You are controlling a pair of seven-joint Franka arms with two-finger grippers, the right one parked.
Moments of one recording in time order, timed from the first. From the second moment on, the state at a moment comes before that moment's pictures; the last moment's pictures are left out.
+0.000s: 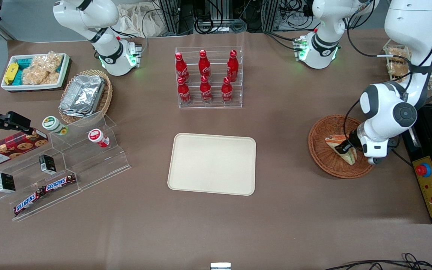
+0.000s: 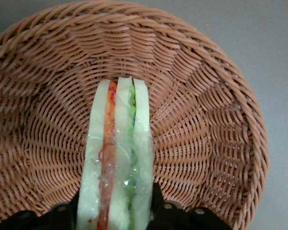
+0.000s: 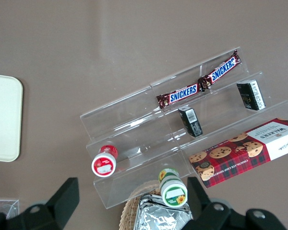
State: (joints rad) arm 0.12 0.26 -0.10 -2.26 -0.01 2.47 -0.70
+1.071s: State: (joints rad) arm 0.02 0.29 -0.59 -2.03 0.14 2.45 -0.74
